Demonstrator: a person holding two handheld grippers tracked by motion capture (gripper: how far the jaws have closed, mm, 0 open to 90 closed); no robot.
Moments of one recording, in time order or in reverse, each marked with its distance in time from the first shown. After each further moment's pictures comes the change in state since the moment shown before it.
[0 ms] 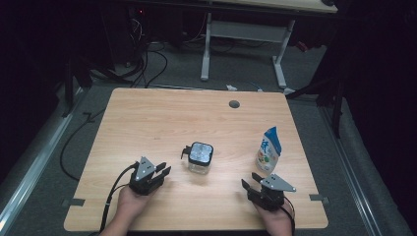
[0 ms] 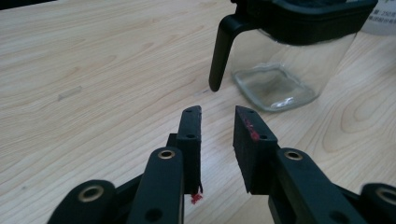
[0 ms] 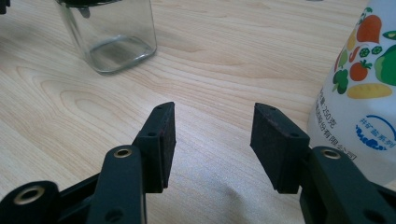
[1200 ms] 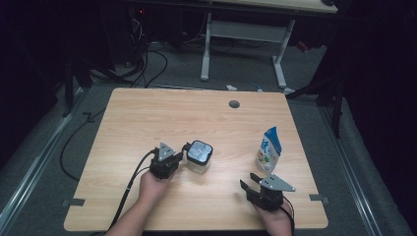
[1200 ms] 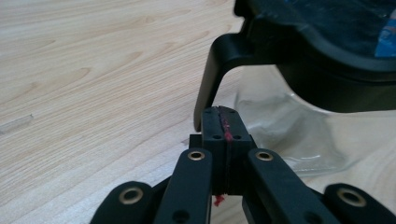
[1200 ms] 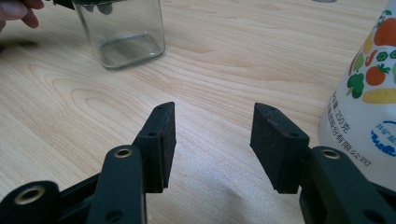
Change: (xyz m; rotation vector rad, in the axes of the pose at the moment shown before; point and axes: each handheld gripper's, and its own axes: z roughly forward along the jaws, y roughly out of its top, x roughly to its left) left arm -0.008 -0.003 0.072 0.035 0.077 -0.041; right arm 0.002 0.001 0.001 -0.003 0.027 -0.013
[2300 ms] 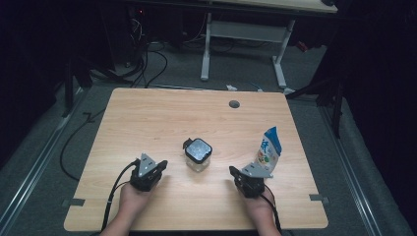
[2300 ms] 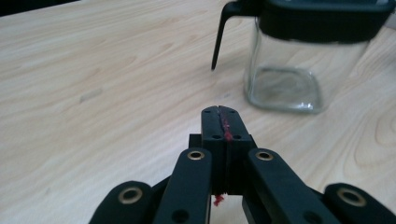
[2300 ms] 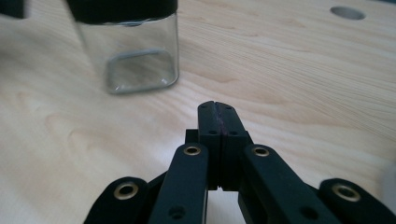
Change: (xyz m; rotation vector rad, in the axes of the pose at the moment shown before) left arm 0.019 0.001 -0.069 -0.043 -0.010 0.046; right arm 0.023 0.033 0.051 0.028 -0.010 -0.015
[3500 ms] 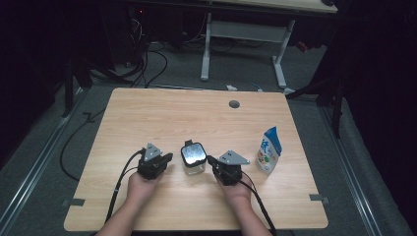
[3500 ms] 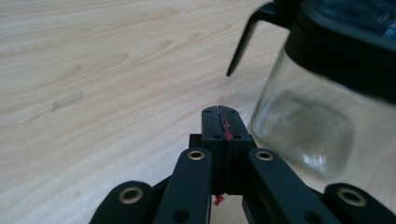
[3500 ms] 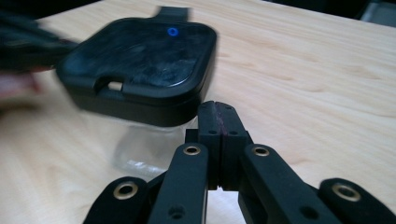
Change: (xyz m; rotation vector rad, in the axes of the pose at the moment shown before) left arm 0.008 0.009 0.057 0.047 0.003 -0.065; right arm 0.034 0.036 0.041 -0.072 0.114 -0.030
